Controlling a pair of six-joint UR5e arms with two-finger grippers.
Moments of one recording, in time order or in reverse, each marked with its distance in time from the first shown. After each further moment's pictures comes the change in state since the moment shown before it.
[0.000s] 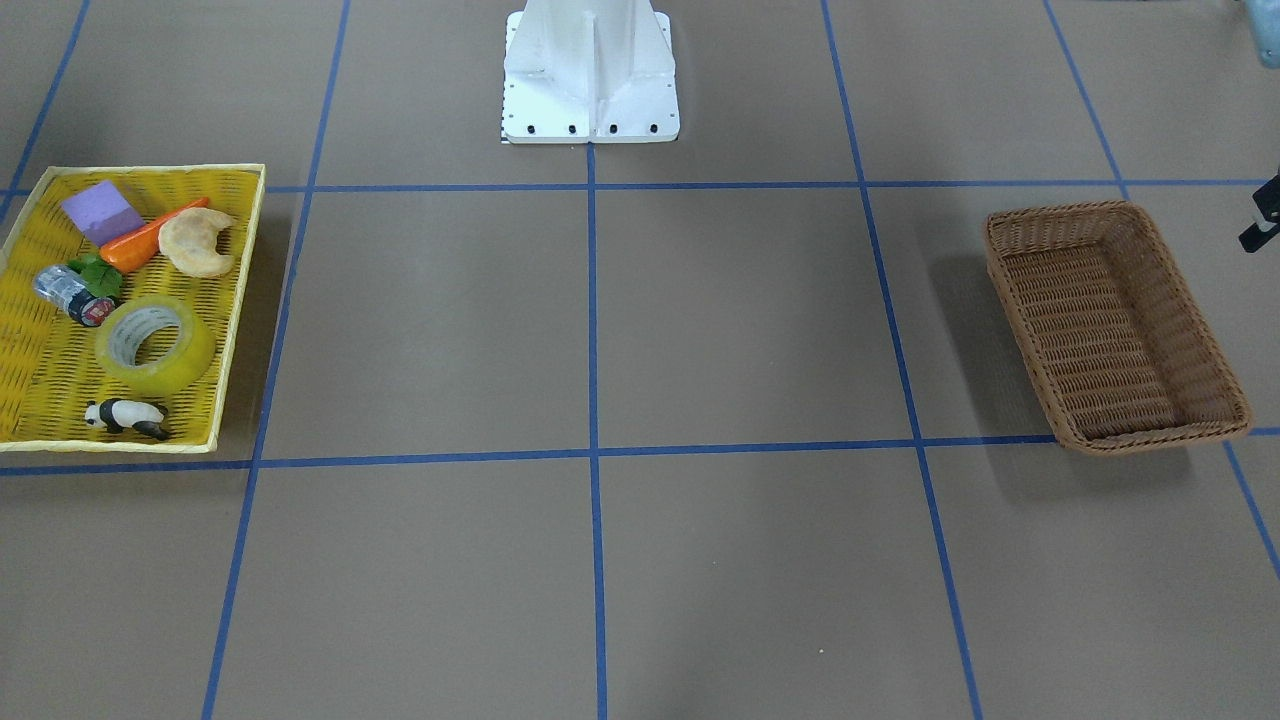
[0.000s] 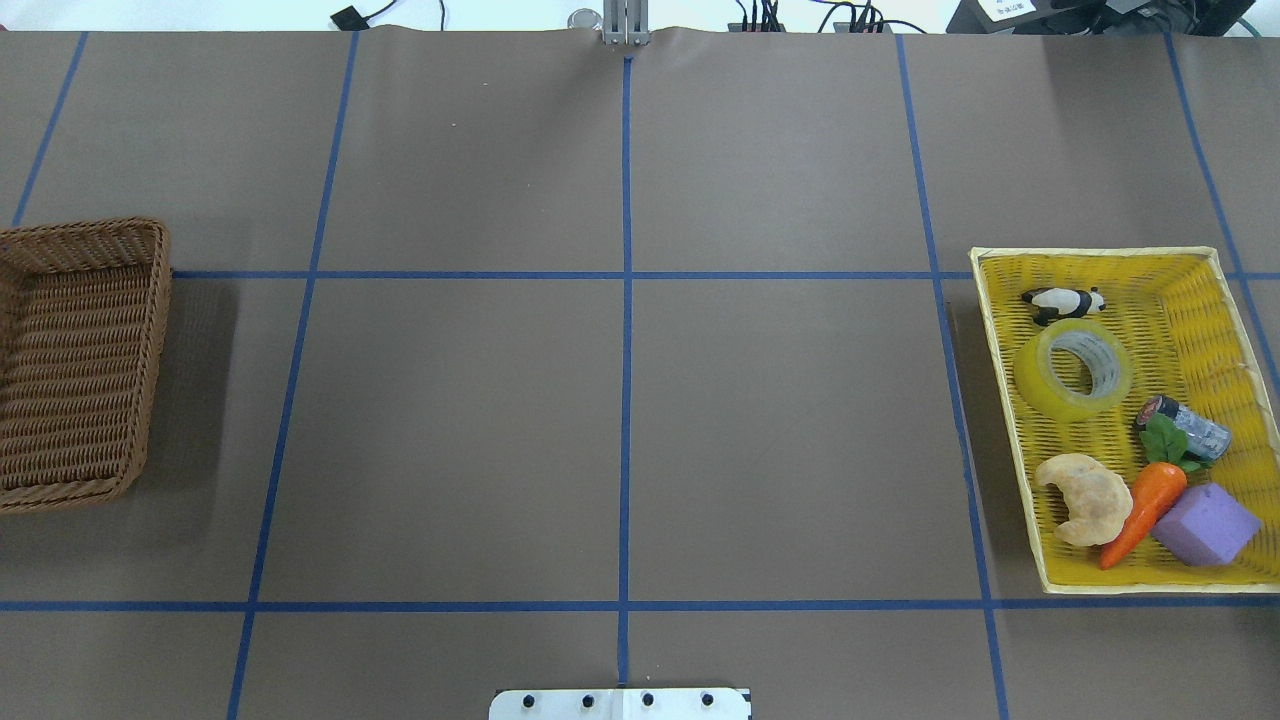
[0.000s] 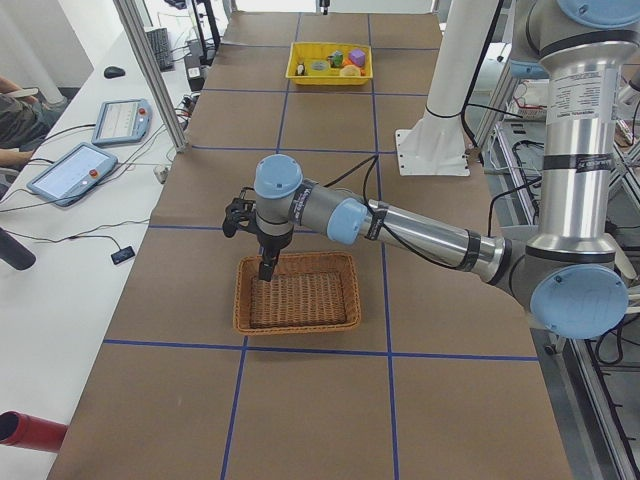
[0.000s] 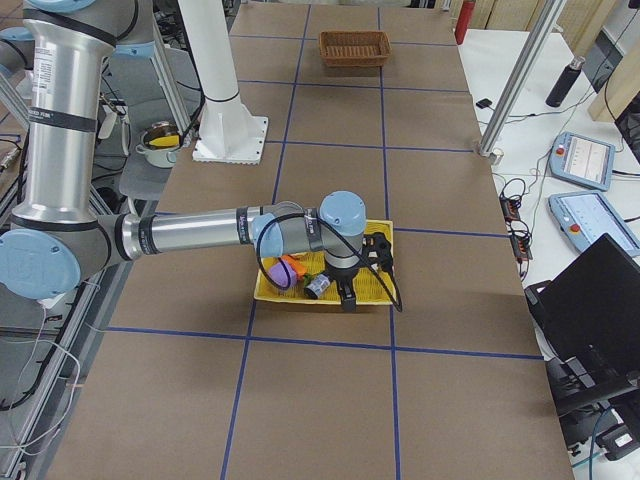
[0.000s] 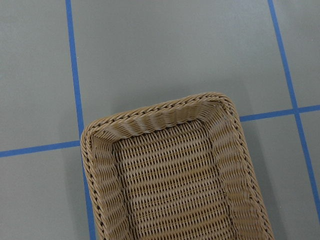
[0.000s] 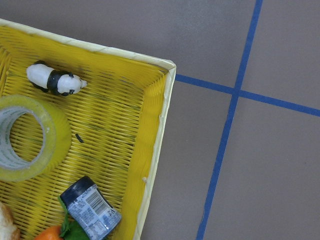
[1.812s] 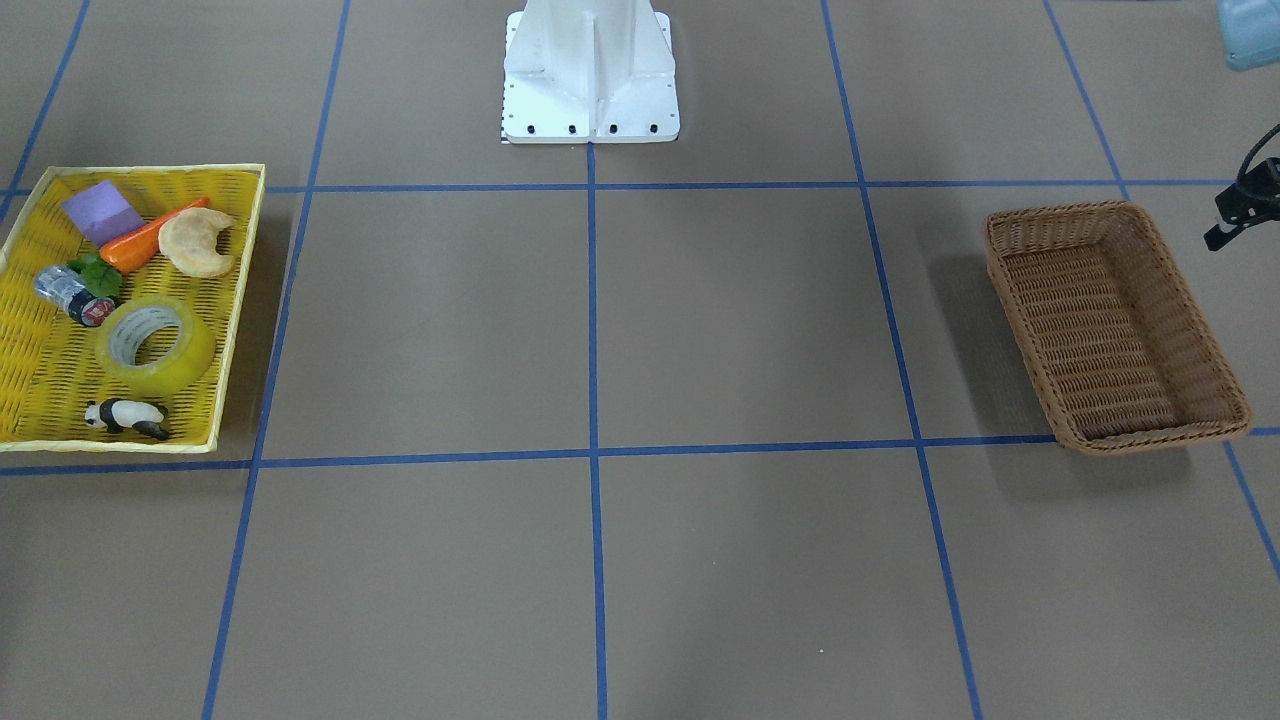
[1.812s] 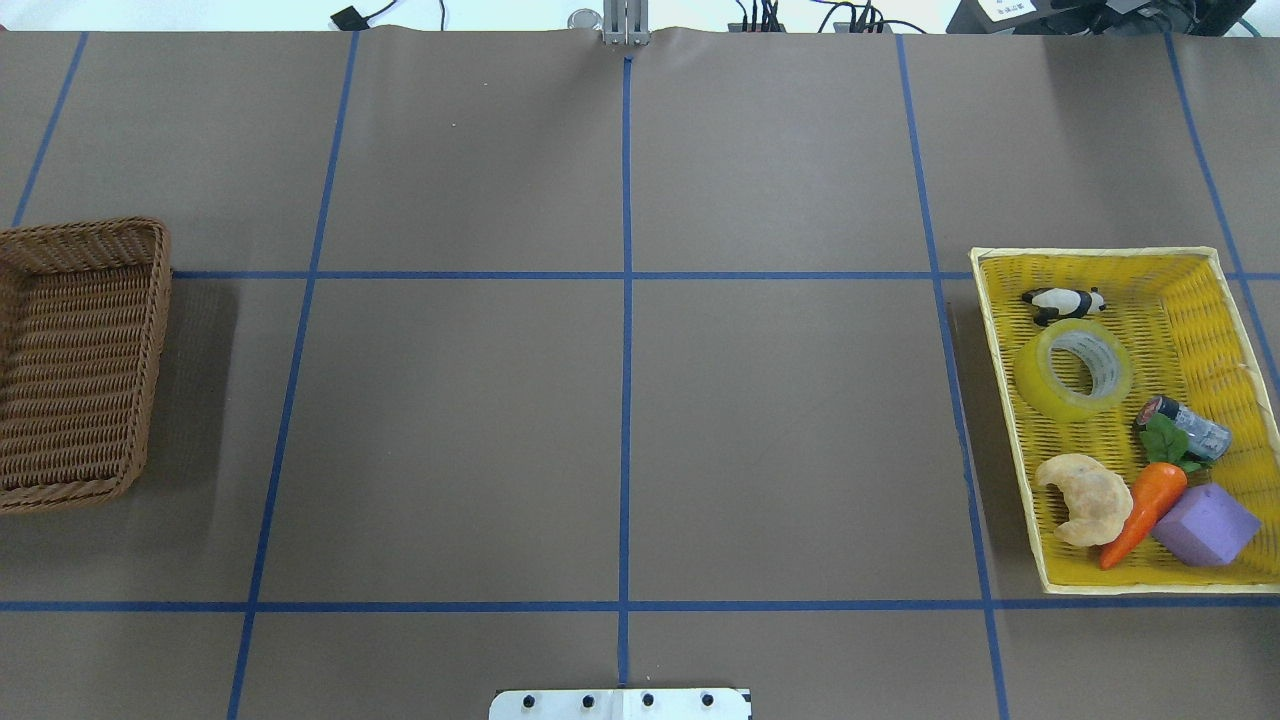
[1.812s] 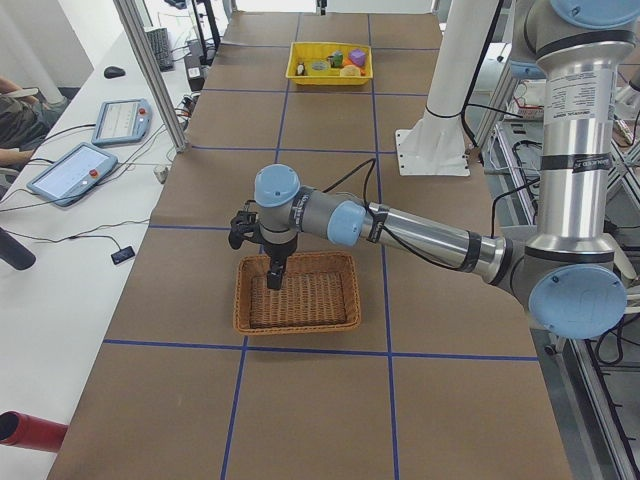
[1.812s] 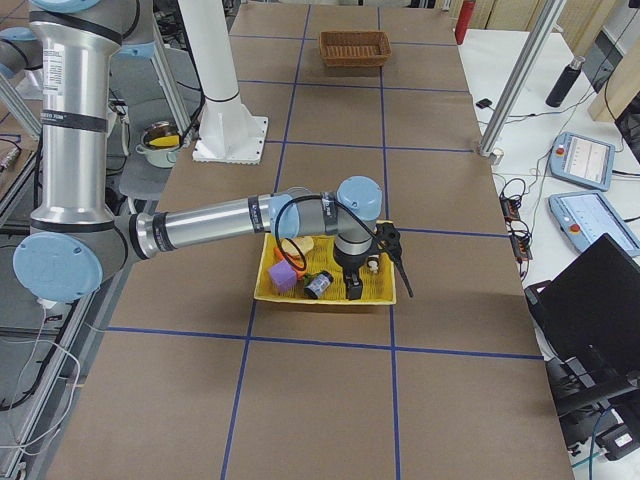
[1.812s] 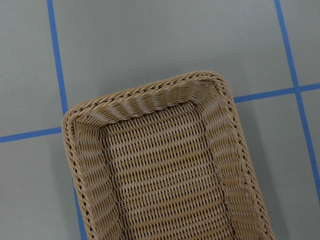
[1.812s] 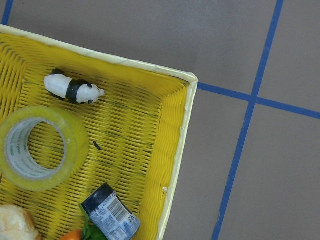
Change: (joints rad) left arm 0.036 0.014 0.005 0.068 0.018 0.004; right arm -0.021 0.050 0.040 -0.158 -0.026 -0.011
